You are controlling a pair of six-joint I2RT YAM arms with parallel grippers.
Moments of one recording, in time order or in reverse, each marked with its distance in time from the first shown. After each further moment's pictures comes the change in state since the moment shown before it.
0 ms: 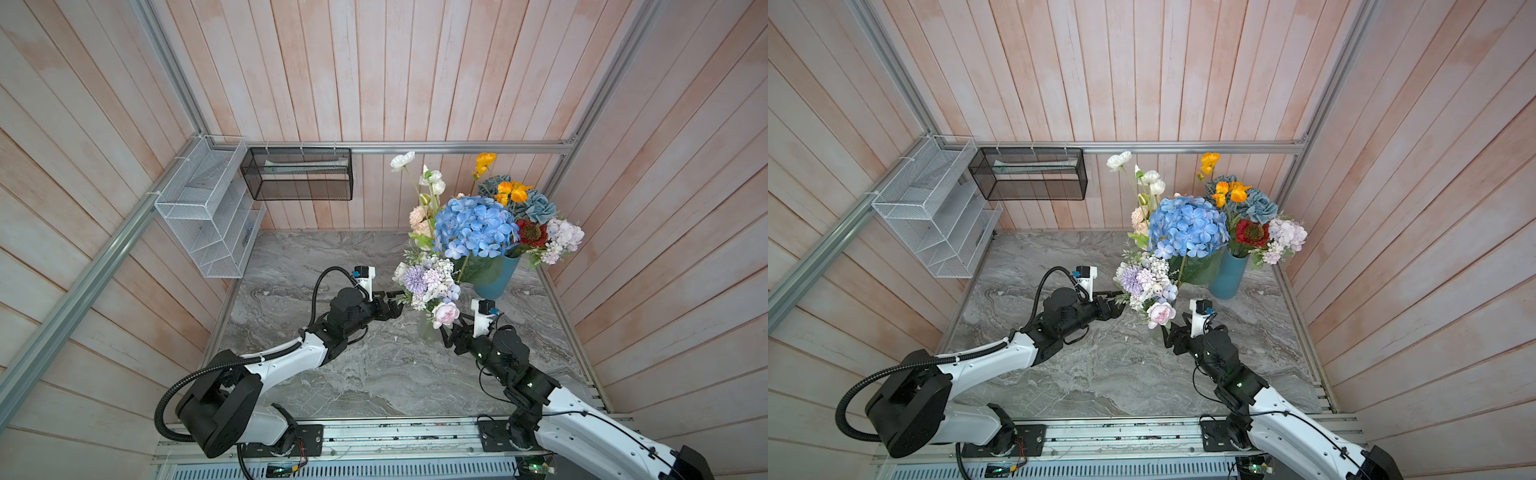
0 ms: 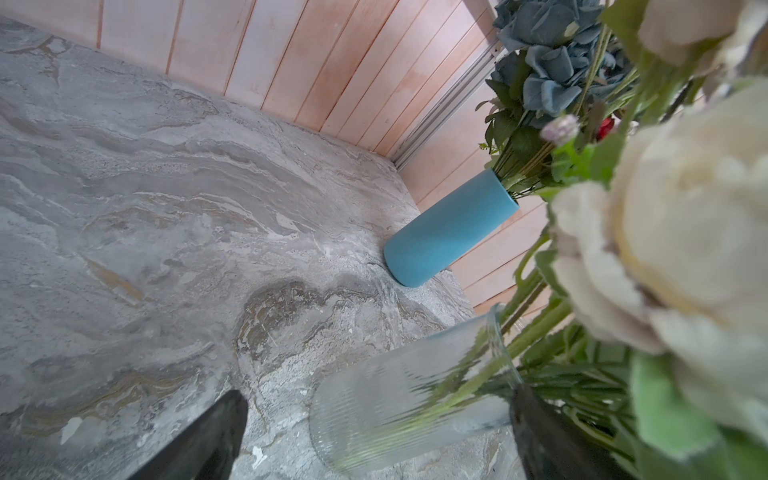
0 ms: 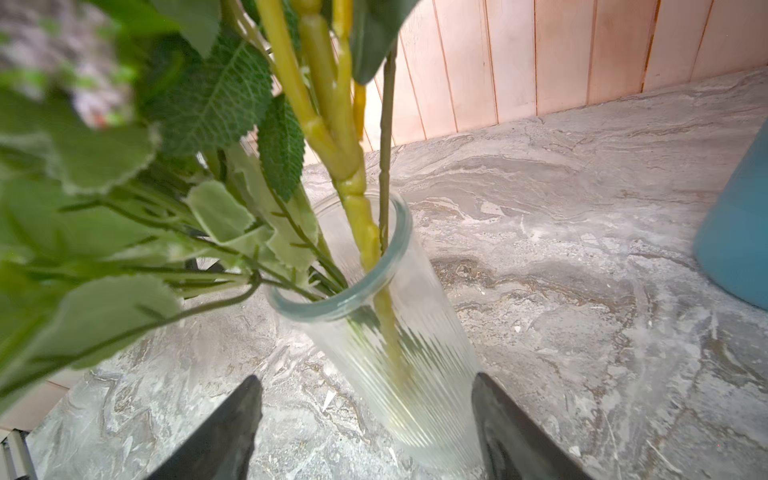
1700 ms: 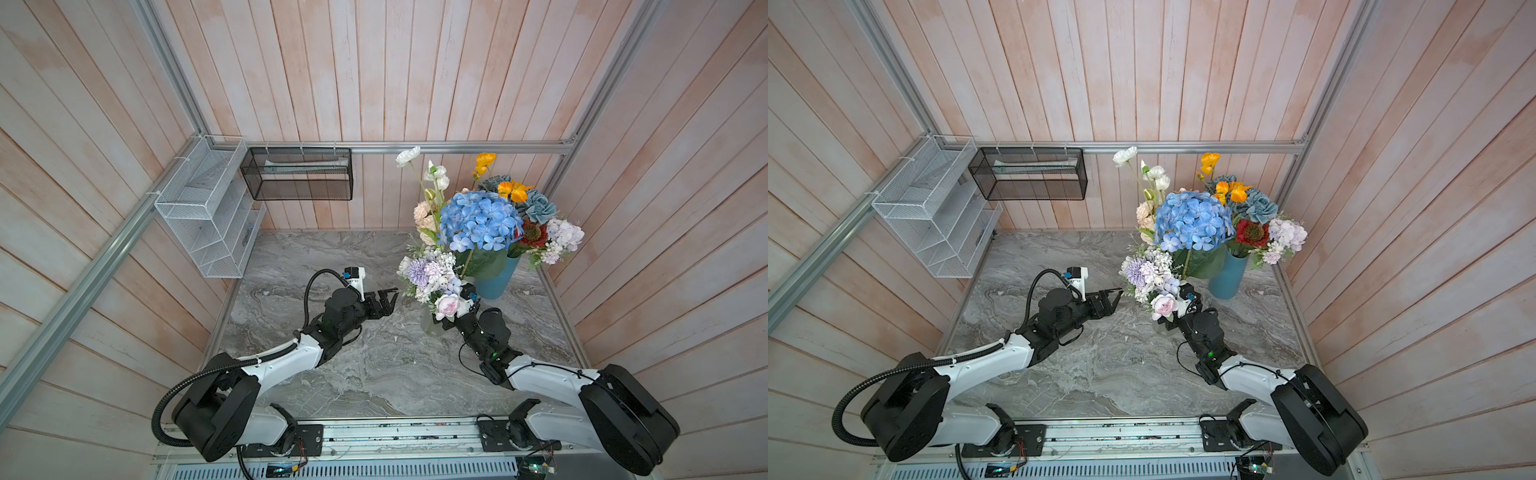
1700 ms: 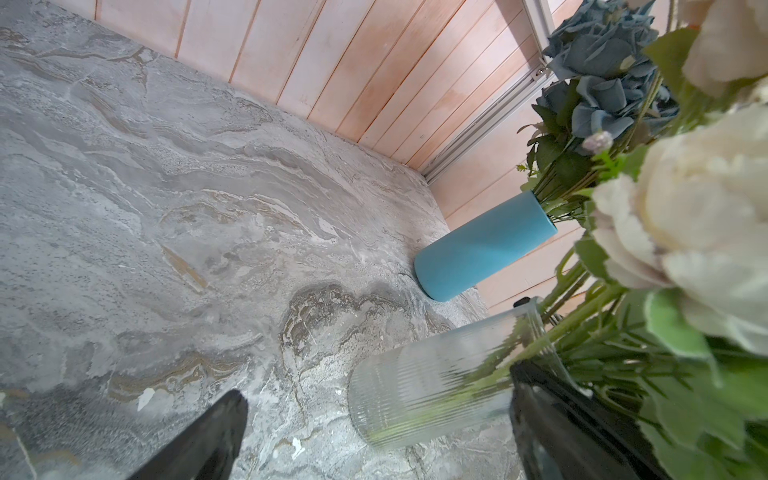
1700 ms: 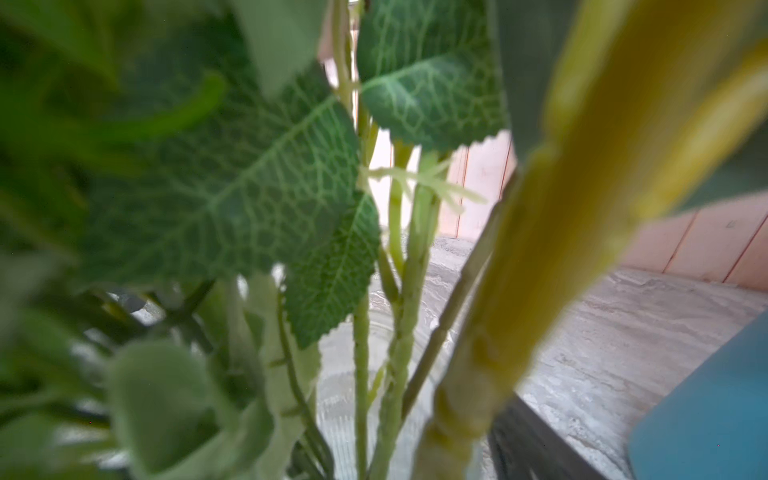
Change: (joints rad) left arm 0.043 -0.020 -0.029 -0.015 -0.044 -0.030; right arm -0.107 0.557 0.047 0.686 -0.005 -0.416
